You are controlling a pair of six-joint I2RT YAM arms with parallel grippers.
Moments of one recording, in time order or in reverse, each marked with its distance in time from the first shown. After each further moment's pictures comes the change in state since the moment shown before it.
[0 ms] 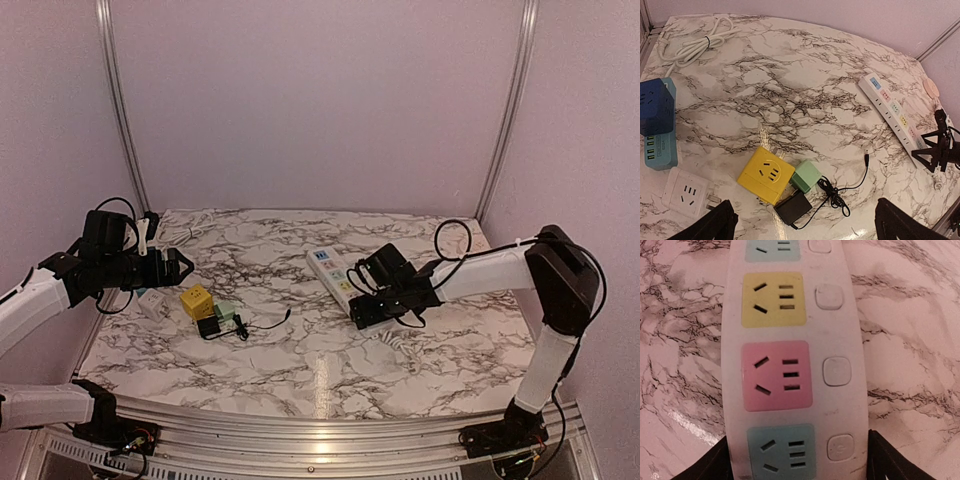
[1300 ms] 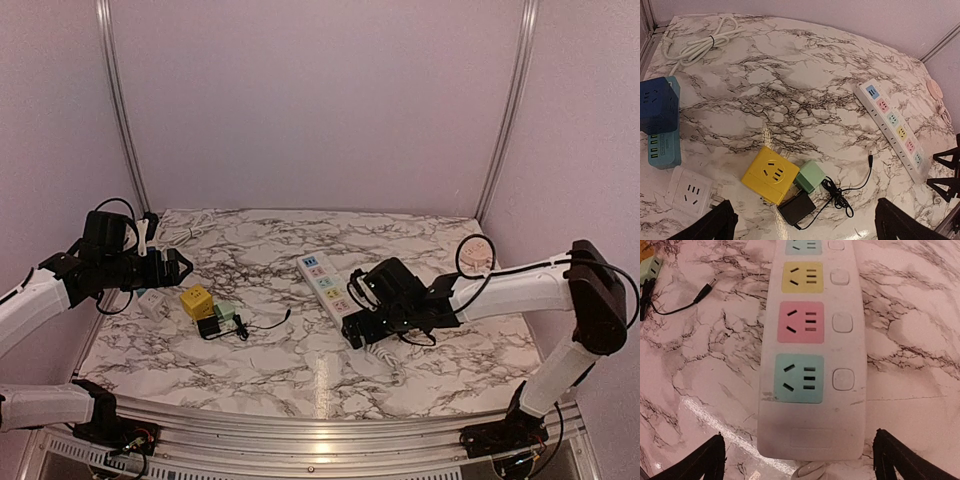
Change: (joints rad) left arm 0.001 0.000 -0.003 0.000 -0.019 0.000; right arm 0.159 -0.193 -0.115 0.000 0.023 0.077
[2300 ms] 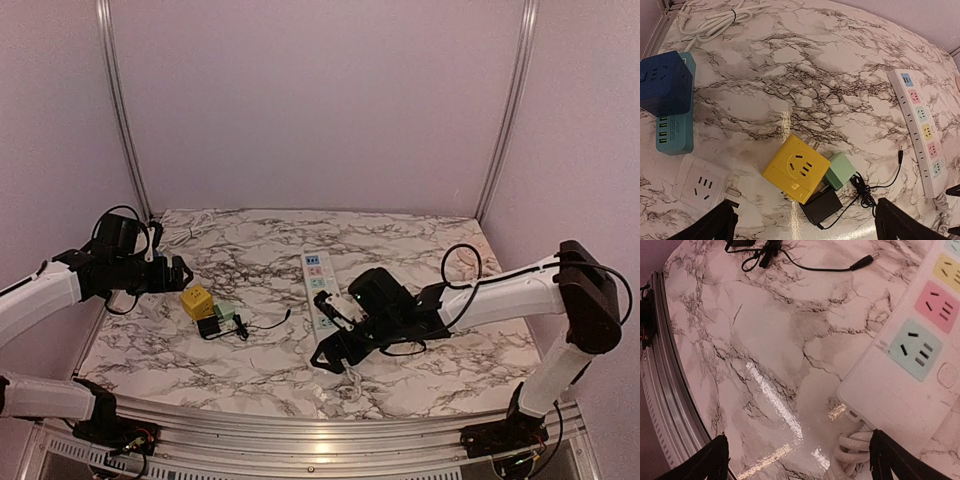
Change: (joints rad) left arm 0.000 0.098 0.001 -0.013 -0.084 0.001; right arm 0.094 0.053 -0.002 0.098 -0.399 -0.058
